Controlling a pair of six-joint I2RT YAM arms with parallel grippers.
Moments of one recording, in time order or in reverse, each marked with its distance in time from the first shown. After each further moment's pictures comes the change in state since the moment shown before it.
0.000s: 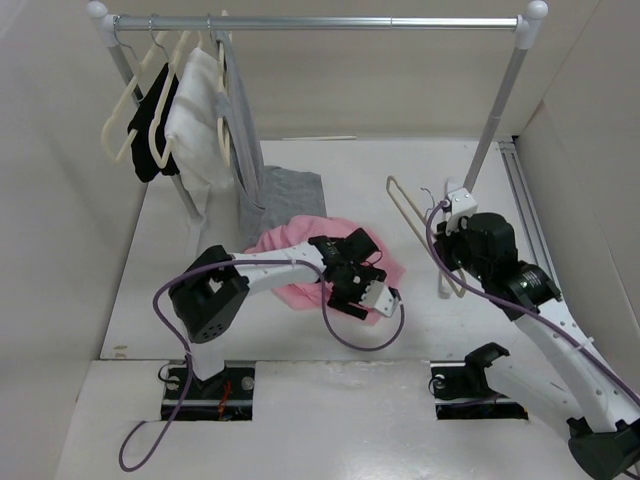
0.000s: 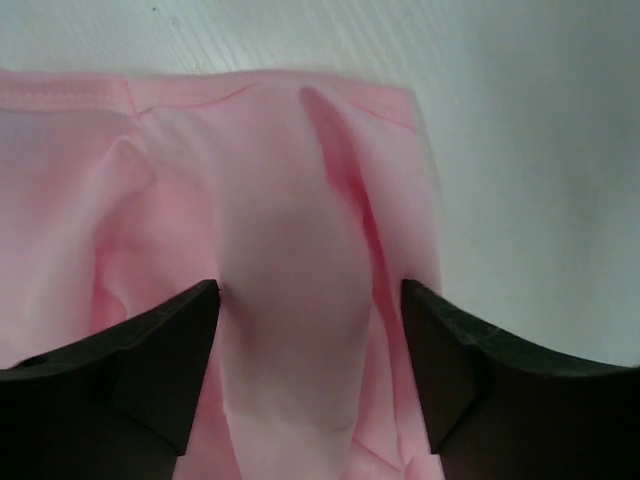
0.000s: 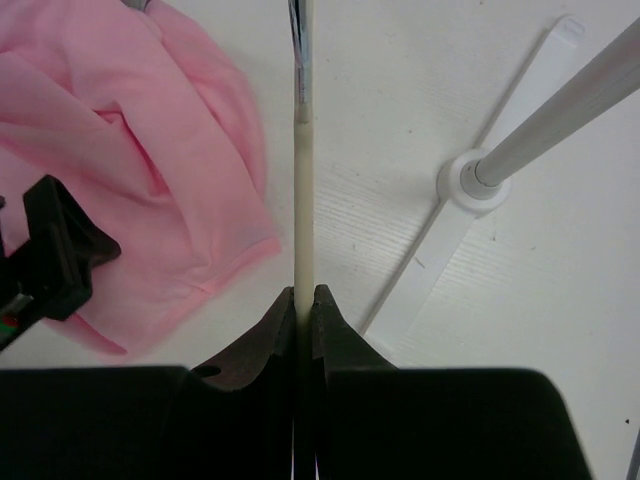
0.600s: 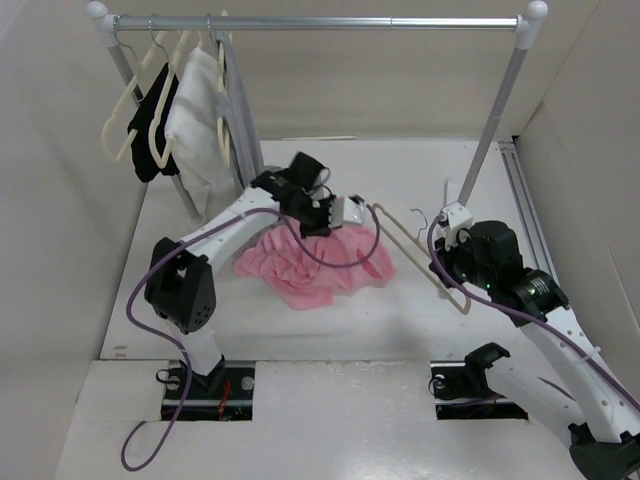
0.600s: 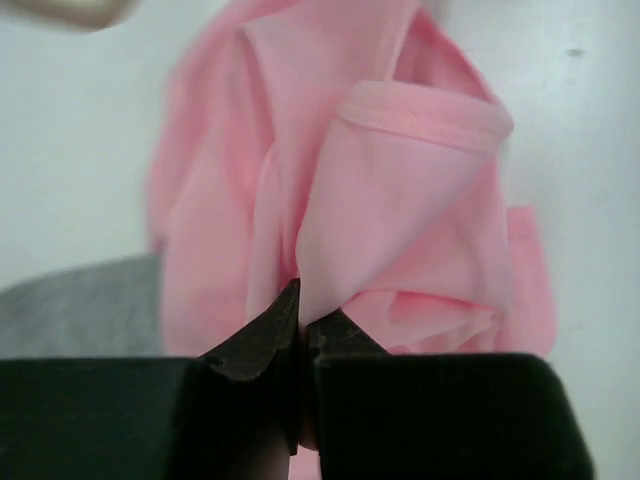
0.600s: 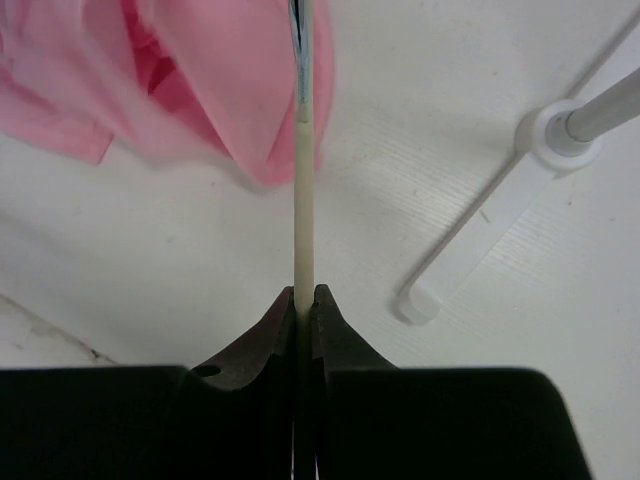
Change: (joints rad) left arm 0.325 -0.019 0.261 -0.204 0.108 -0.085; right arm -0.001 -0.053 0.002 -0.147 -0.155 -0.015
